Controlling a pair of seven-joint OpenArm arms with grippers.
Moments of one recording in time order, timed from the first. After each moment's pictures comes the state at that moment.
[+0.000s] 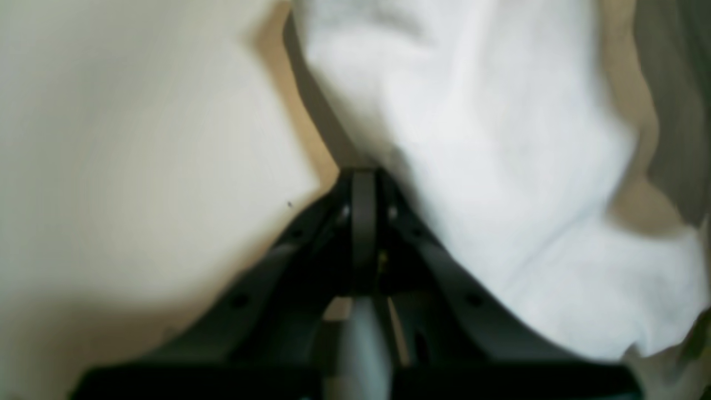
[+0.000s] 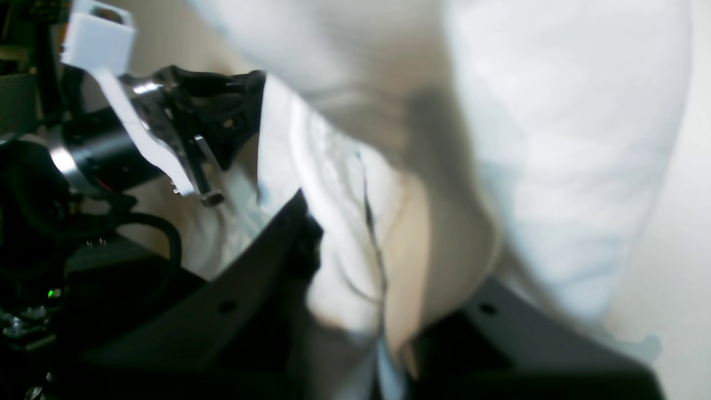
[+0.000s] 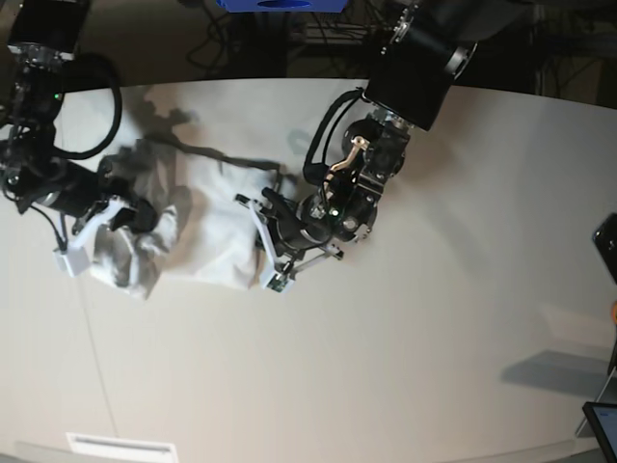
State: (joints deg) left arm -13.4 -2.5 27.9 76.9 -18.6 -7.8 48.8; right arm -5.2 16.6 15.1 106.8 55.9 2.7 -75.3
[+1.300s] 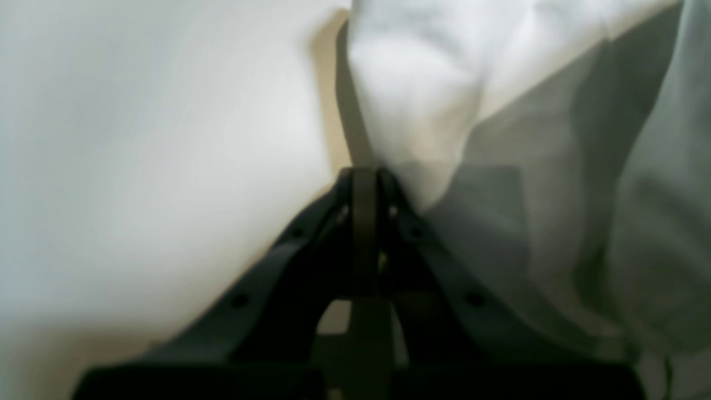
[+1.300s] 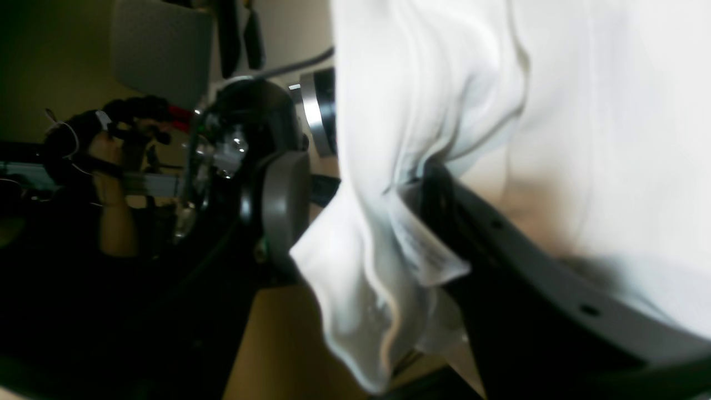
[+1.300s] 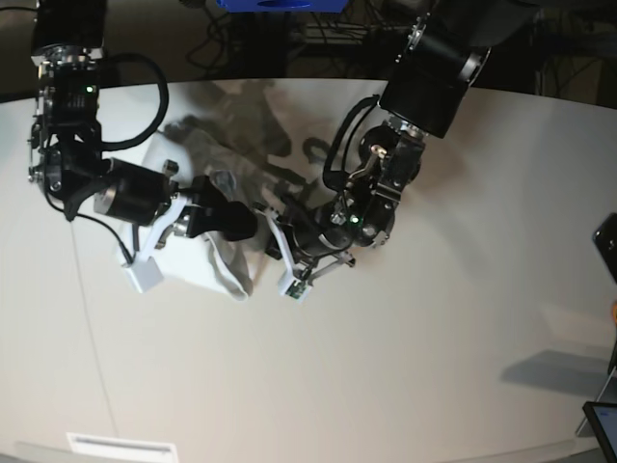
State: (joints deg) left arm -14.5 -6.8 27.7 73.4 -21.9 -9.3 43.8; right arm -2.8 14.9 0.7 113.1 71.3 -3.4 -69.1
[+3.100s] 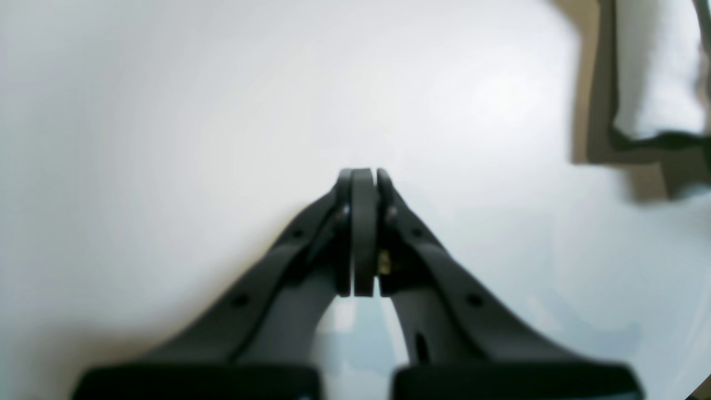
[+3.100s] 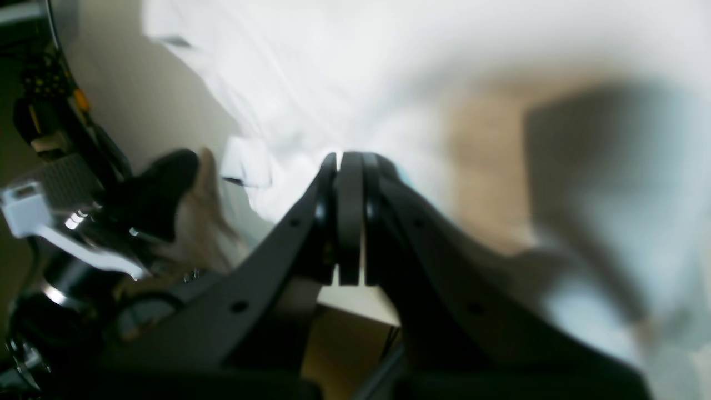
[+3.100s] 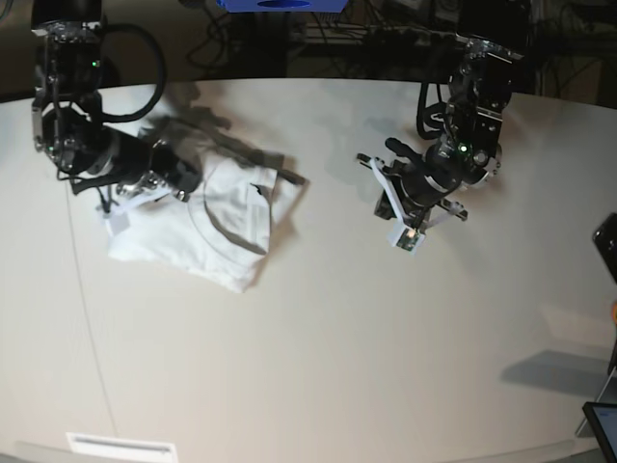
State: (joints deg) left arm 6.4 -20.1 8.7 102.3 -19.2 -13.9 52.5; right arm -11.2 15.2 1.4 107.1 57.2 -23.3 -66.2
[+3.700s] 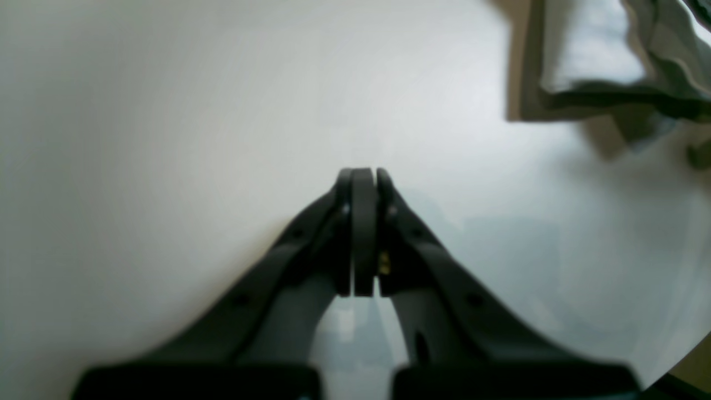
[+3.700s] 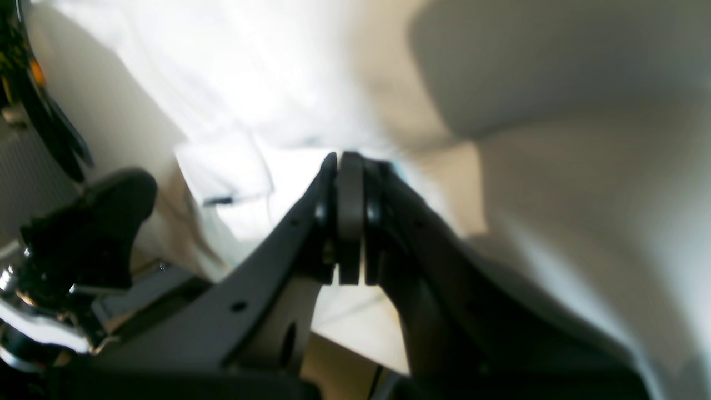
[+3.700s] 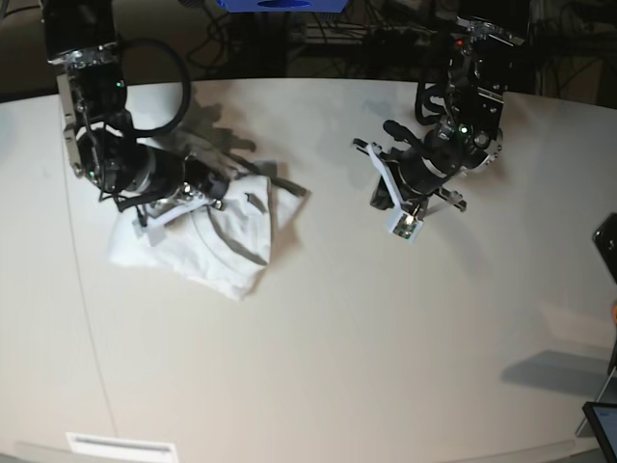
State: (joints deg) left arm 10.3 -20.4 8.8 108.0 -19.0 -13.9 52.7; right arm -4.3 14.9 -9.4 98.5 56.5 -23.5 -60.3
